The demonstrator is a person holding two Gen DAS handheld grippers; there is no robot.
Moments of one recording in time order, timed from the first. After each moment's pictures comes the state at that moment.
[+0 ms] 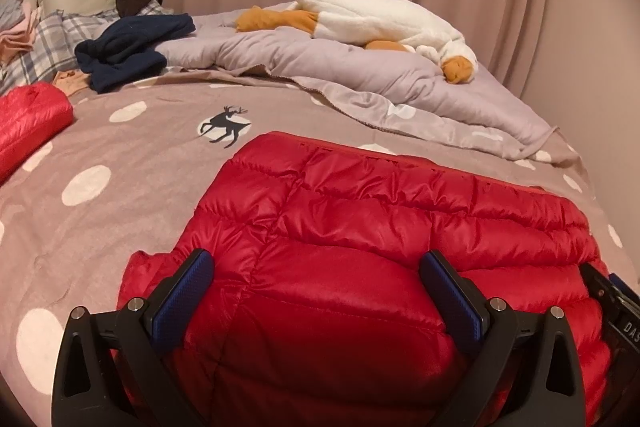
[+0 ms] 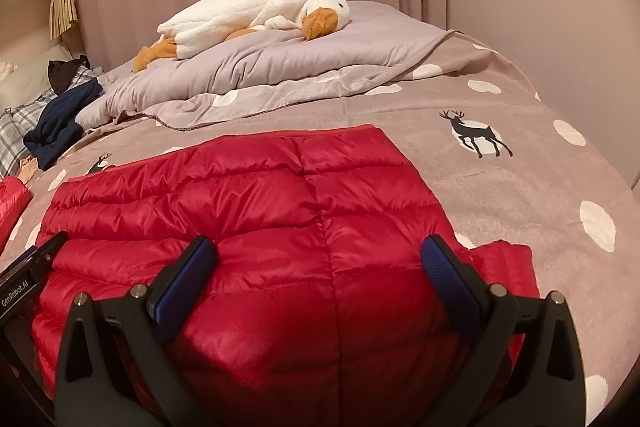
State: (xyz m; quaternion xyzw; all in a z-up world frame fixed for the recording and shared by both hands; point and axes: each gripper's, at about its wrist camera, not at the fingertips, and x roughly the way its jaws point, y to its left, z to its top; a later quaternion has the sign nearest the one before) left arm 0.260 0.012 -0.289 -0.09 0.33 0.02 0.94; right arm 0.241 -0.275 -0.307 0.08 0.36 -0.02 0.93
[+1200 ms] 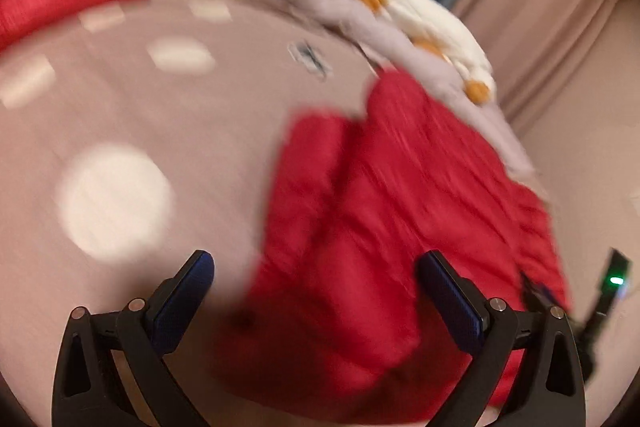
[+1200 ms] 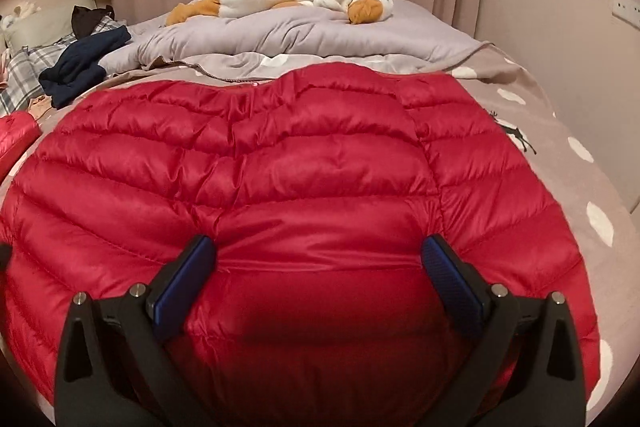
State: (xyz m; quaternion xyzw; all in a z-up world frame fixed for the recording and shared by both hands) left arm 0.189 0.113 -0.321 -0.30 0.40 -0.02 0.87; right arm 0.216 -0.210 -0.317 0.01 0.38 0.01 0.92
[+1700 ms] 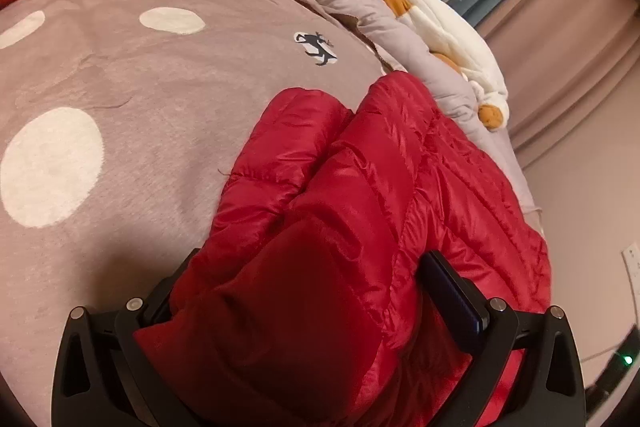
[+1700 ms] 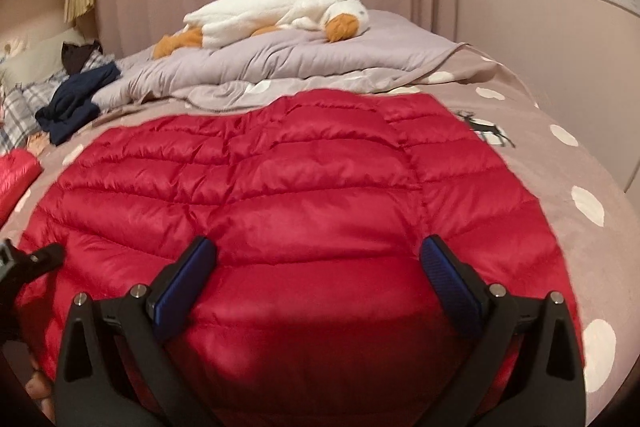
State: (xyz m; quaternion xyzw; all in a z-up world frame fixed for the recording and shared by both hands) left arm 0.224 0.094 -0.329 -0.34 0.37 0.04 0.86; right arm 0.191 -0.227 -0.299 0.06 0.35 -0.02 0.94
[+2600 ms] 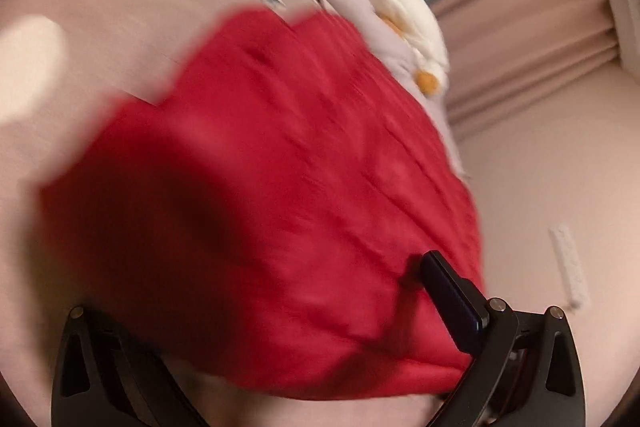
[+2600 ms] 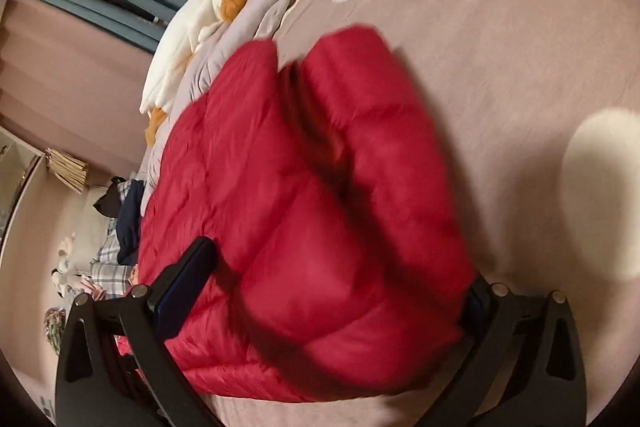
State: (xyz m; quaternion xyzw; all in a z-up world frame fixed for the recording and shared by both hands) left arm 0.194 0.079 -0.335 -0.42 0.39 -0.13 0.81; right arm 0.127 -0.334 -0.343 0.44 0.41 -0.01 0.80
